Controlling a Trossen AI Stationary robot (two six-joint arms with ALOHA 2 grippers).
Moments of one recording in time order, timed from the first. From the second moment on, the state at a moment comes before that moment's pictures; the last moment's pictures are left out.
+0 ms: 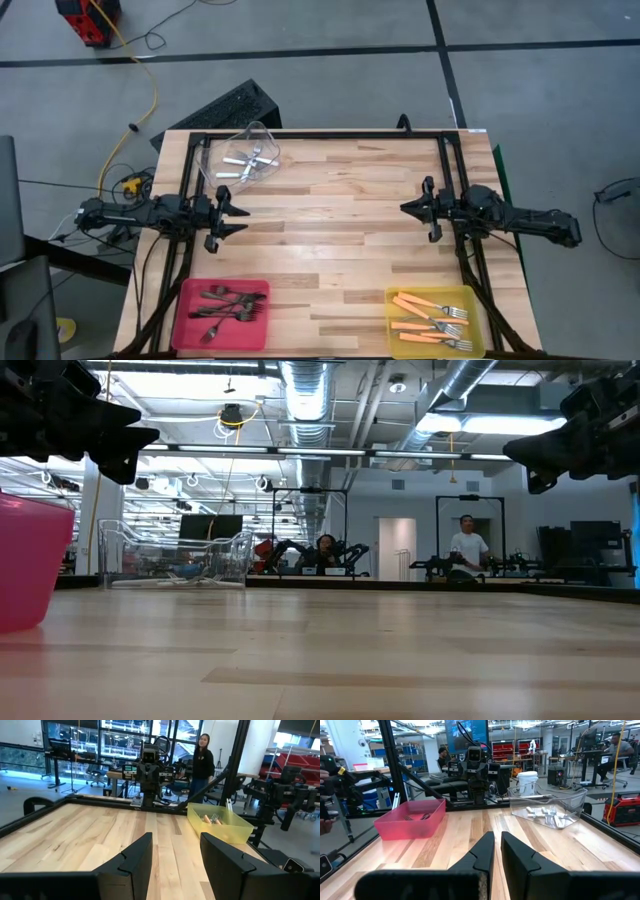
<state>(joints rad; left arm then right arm) -0.08 0.00 0.01 0.04 -0.04 -0.14 -0.15 0.00 0.01 0.04 -0.13 0.08</state>
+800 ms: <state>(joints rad) -0.08 0.00 0.01 0.04 -0.03 -0.16 -0.15 0.00 0.01 0.04 -0.13 0.08</state>
